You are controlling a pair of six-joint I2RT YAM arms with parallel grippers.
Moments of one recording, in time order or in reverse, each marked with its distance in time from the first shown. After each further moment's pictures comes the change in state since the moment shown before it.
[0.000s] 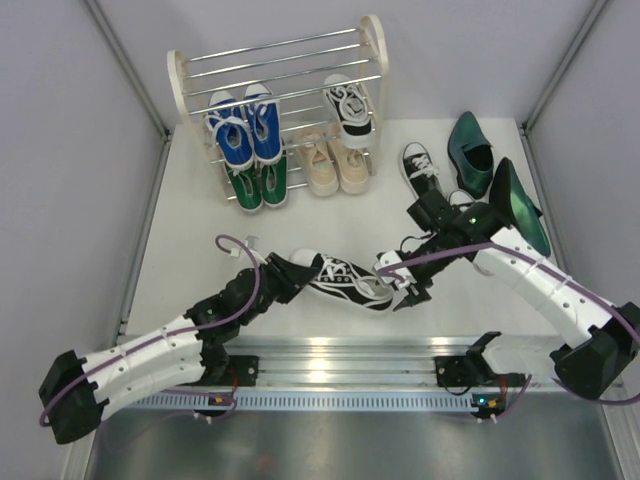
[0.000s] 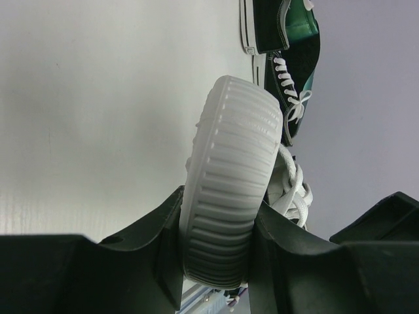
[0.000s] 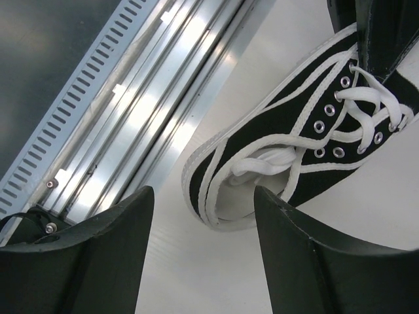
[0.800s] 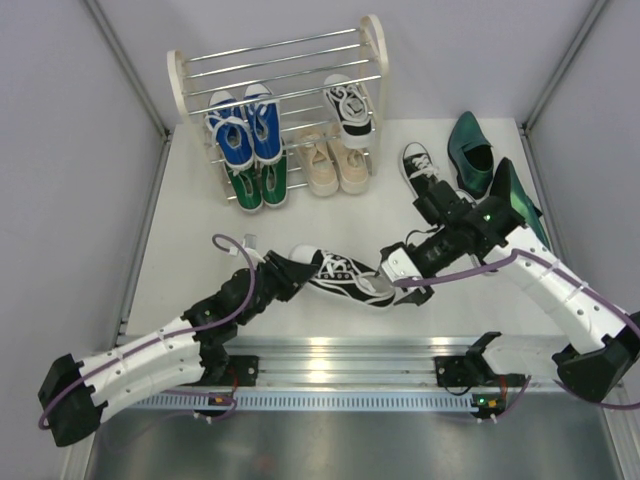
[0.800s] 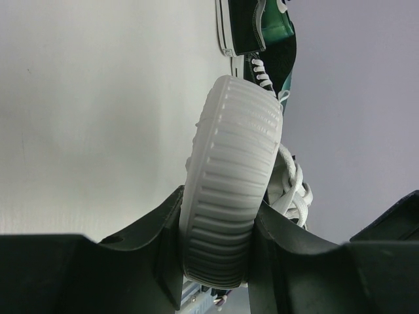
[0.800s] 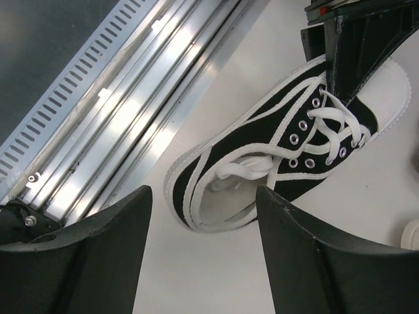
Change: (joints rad) left arm 0.002 -0.028 0.000 0.030 0.013 0.000; right arm 0.021 -0.008 0.113 -0.061 0.003 -0.062
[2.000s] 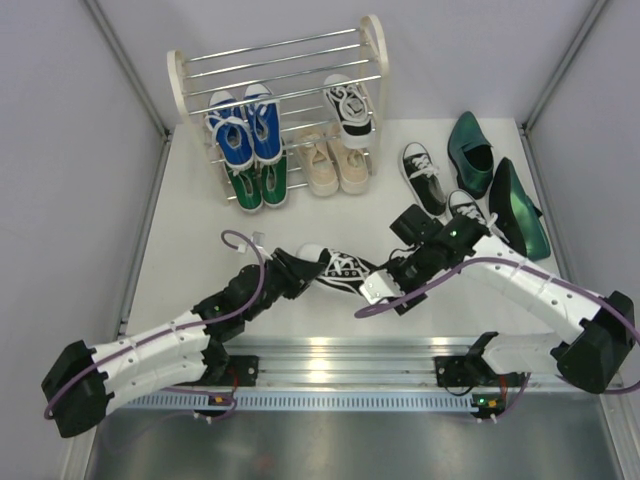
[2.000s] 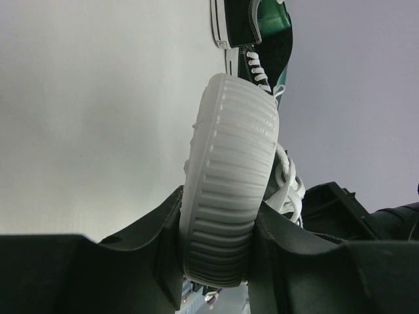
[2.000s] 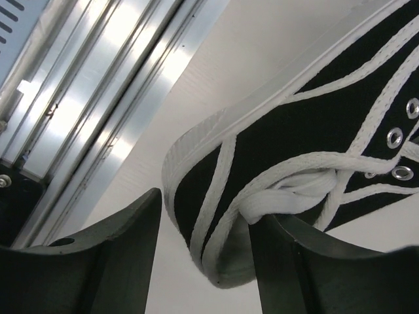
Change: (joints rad) left arm 0.008 0.120 0.000 0.131 0.047 -0.026; right arm 0.102 0.036 -0.192 0.164 0.292 0.063
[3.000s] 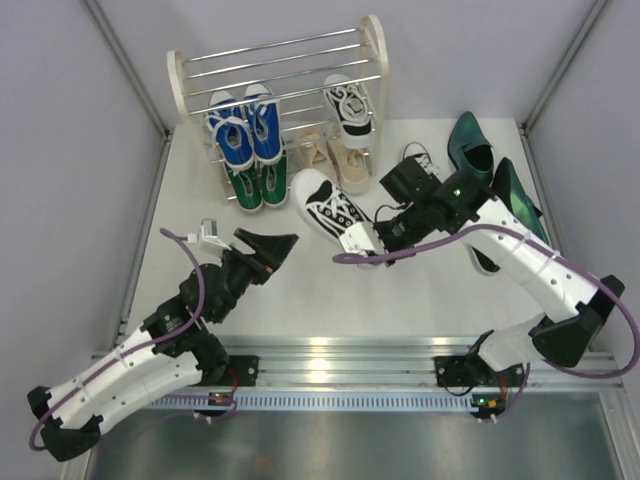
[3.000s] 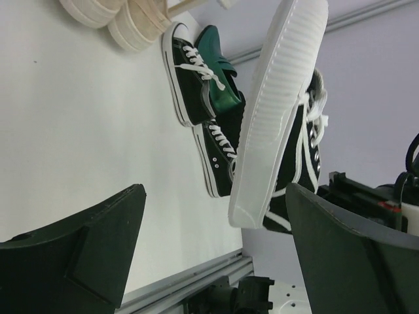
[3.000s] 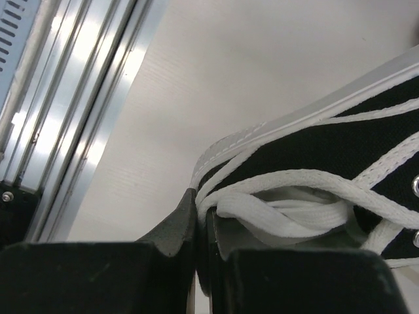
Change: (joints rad) left arm 0.002 -0.298 0.240 -0.378 -0.216 0.189; right arm 0.008 0.154 0.443 -0.157 0.037 0.181
